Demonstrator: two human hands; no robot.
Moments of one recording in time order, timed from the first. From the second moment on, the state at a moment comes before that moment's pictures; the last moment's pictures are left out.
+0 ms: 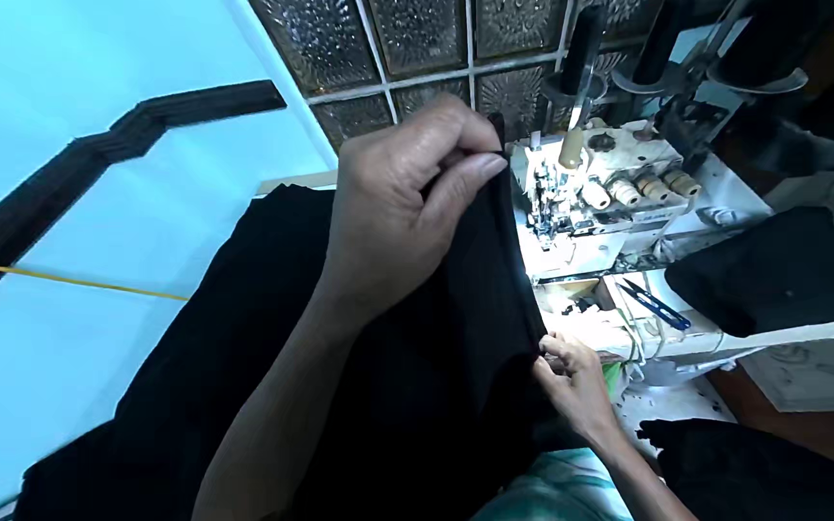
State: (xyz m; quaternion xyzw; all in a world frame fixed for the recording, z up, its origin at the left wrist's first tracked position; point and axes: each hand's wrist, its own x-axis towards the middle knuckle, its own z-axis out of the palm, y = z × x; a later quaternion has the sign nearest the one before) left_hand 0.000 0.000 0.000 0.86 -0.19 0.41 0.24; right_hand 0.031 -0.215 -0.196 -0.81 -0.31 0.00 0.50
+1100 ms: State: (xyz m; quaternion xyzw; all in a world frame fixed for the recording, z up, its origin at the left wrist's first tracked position) left_hand 0.100 0.016 -0.114 0.87 0.01 0.28 0.41; right_hand 0.018 -0.297 -0.198 -0.70 -0.30 0.16 0.63
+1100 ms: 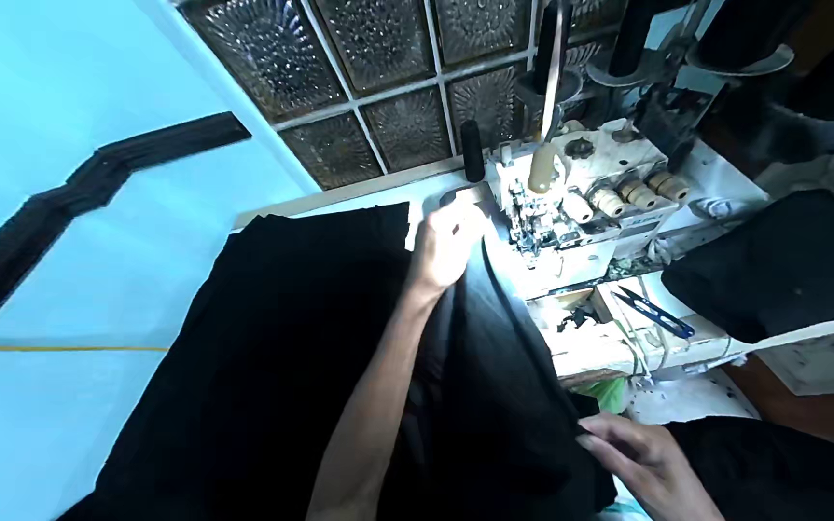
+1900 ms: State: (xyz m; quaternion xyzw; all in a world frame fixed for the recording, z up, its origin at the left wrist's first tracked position) left_hand 0.064 -0.041 -0.180 0.93 0.03 0.31 0.20; right_hand 0.036 -0.301 -0.245 -0.47 -0.34 0.56 0.59
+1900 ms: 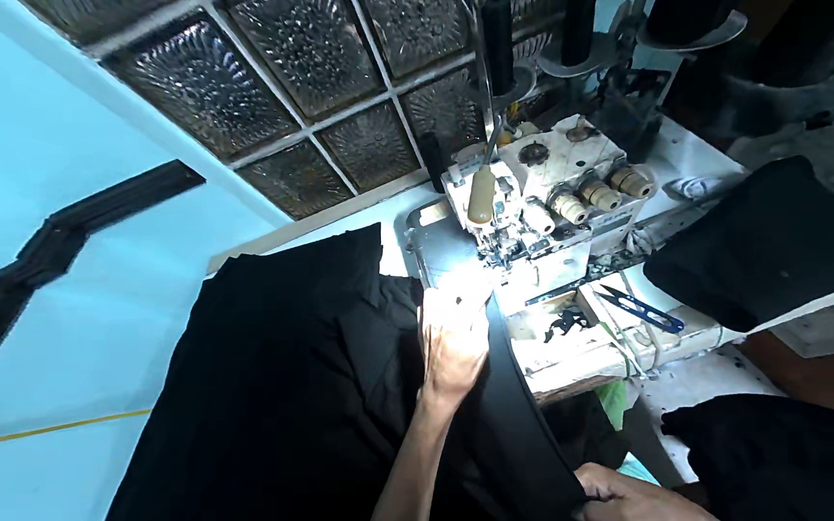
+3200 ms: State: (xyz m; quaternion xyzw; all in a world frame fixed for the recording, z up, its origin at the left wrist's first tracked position) left_hand 0.067 -0.078 -0.185 0.92 -0.01 0.37 0.13; right_hand 0.061 -0.282 -0.238 -0.62 -0.37 0.27 0.64
